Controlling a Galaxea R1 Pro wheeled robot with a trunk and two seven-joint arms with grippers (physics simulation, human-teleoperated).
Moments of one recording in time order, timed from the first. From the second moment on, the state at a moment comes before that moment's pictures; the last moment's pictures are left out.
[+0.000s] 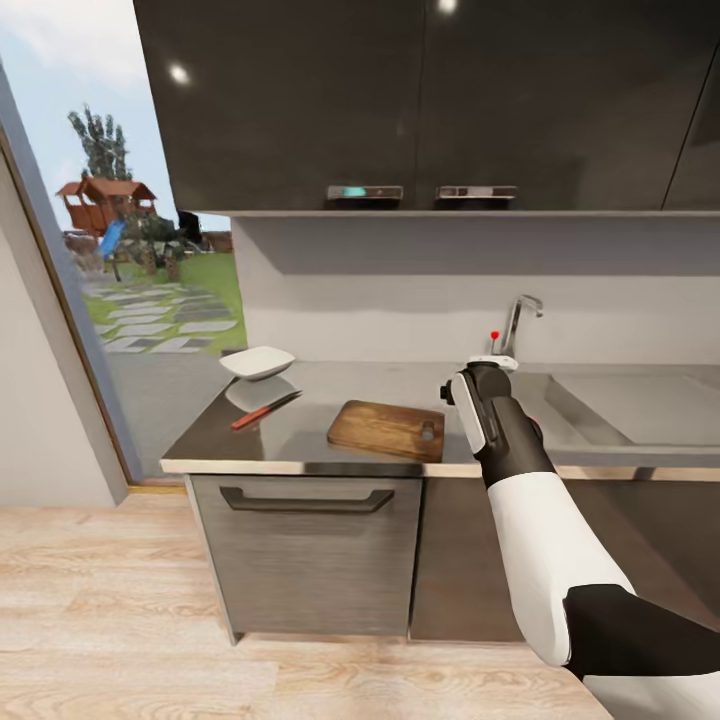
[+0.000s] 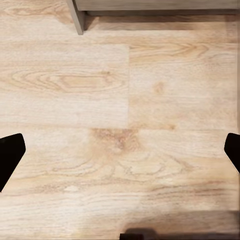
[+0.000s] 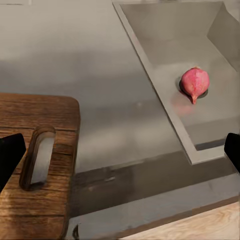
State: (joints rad) left arm 0.00 0.04 0.01 -0.42 0.00 -0.34 0.00; right arm -1.06 0.16 -0.03 -1.00 -0.06 0.96 -0.50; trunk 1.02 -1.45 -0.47
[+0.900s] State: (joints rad) left arm 0.00 0.05 0.01 -0.42 0.00 -0.34 0.00; right arm -1.06 0.17 -0.01 -0.97 -0.06 0.96 -0.50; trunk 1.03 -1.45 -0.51
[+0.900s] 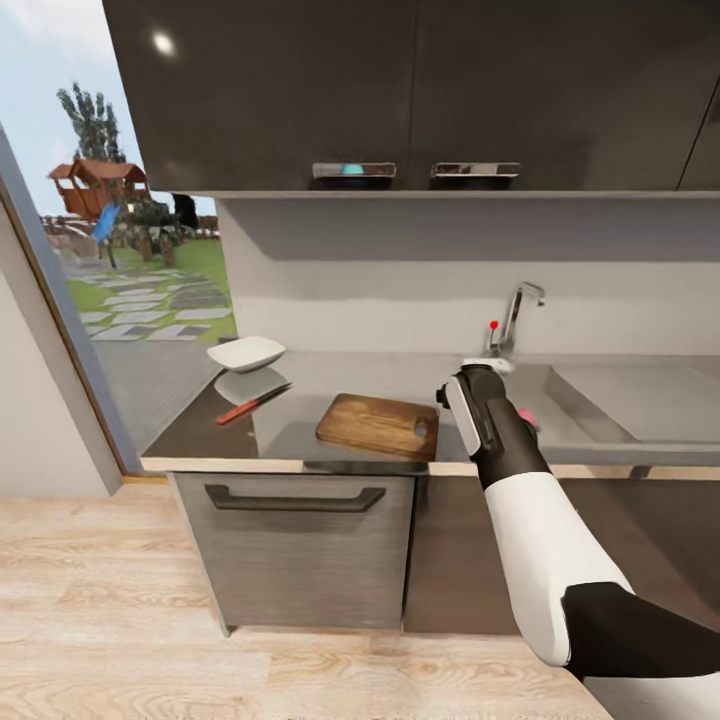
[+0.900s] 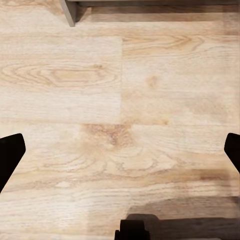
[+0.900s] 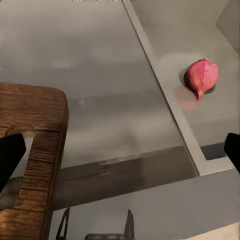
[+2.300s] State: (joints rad) left arm 0.00 0.05 0.01 -0.42 0.00 -0.34 0.00; right arm -1.06 0.17 0.04 -0.95 -0.06 0.96 -0.50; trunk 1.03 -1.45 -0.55
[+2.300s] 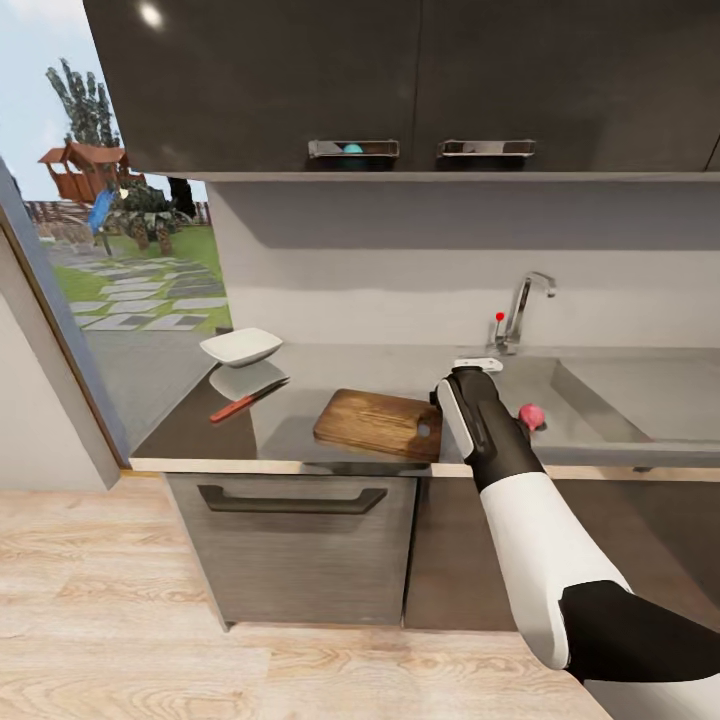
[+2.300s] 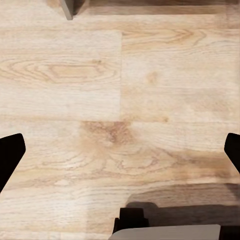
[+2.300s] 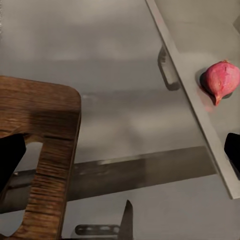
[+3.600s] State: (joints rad) left arm 0.00 0.04 0.01 -0.41 0.00 -0.34 0.00; right arm -1.06 0.17 0.08 -0.89 -0.06 0.89 -0.49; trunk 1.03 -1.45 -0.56
